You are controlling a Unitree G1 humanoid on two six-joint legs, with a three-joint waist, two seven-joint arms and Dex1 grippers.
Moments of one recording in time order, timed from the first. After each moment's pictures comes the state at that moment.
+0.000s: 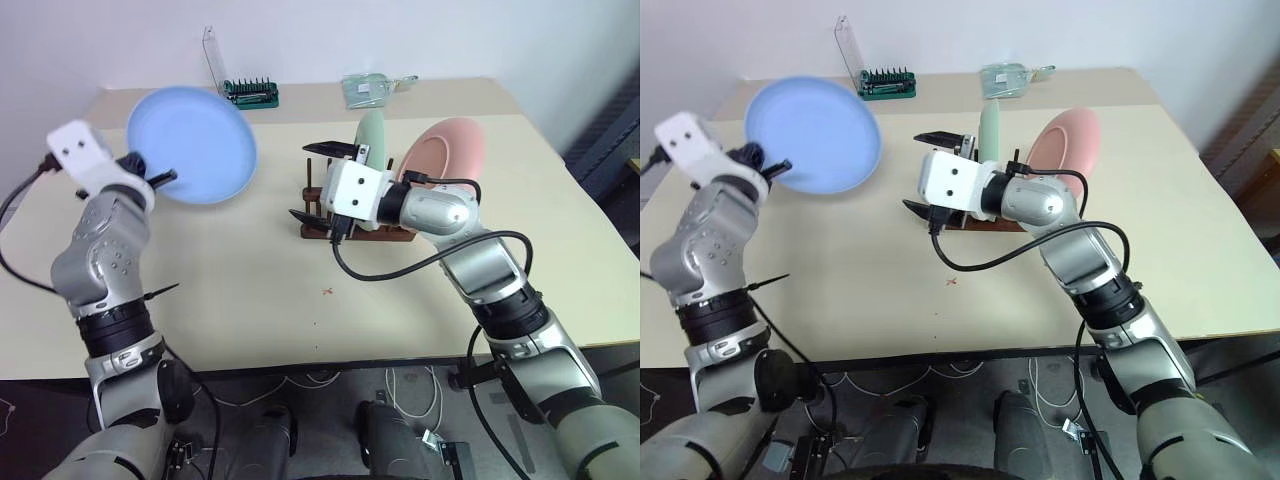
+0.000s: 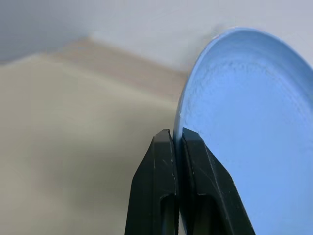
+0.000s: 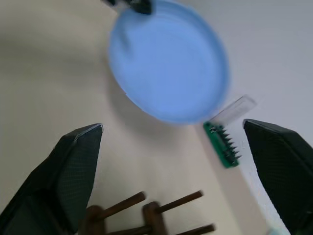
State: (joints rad) left arm -0.78 0.31 0.46 -0.09 -0.43 0.80 0.19; right arm -0.87 -0.43 0.40 -0.01 -0.16 0.06 0.68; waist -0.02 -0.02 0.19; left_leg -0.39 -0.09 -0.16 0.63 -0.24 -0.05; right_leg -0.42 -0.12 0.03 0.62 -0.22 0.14
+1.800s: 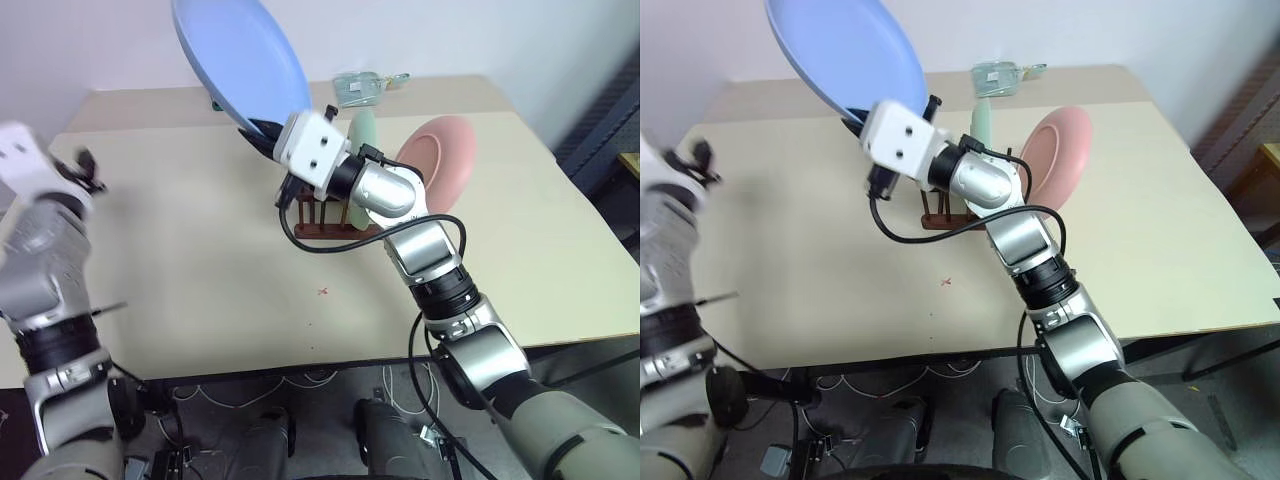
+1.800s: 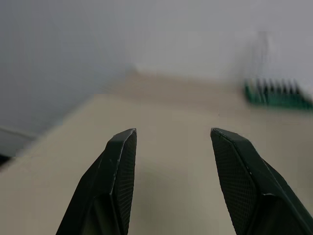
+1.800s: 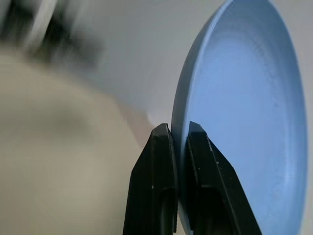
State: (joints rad) left arm -0.48 0.53 0.45 0.02 -0.32 0.57 -0.05; right arm -0.92 -0.08 0.24 0.04 0.01 0.10 0.58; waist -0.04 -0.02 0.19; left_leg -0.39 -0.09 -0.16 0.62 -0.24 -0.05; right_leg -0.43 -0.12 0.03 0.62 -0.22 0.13
